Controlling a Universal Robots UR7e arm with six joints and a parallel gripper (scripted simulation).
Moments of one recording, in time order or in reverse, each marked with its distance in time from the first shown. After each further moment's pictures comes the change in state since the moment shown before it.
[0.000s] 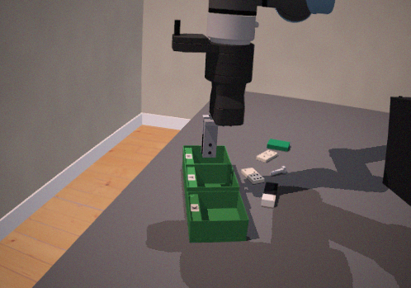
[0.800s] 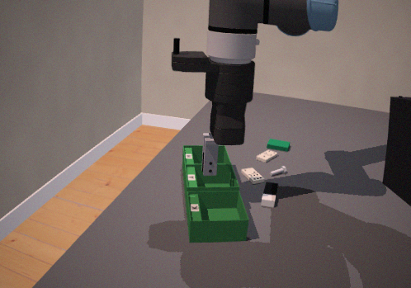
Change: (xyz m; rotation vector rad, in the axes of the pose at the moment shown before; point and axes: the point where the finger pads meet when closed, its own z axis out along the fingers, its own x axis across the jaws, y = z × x) arm -0.013 0.001 0.027 -0.007 0.000 0.008
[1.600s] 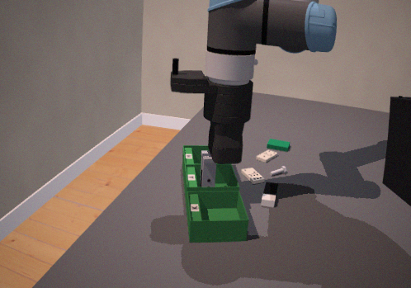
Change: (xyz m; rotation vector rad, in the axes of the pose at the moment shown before) arm 0.000 -0.001 0.032 0.004 0.002 0.000
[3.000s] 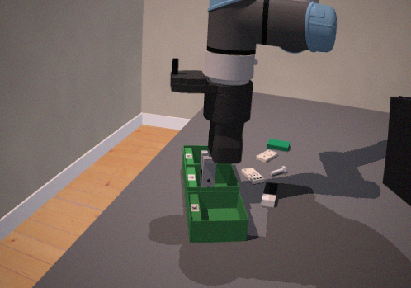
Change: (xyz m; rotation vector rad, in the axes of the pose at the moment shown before) arm 0.000 0.000 0.000 0.001 0.000 0.000
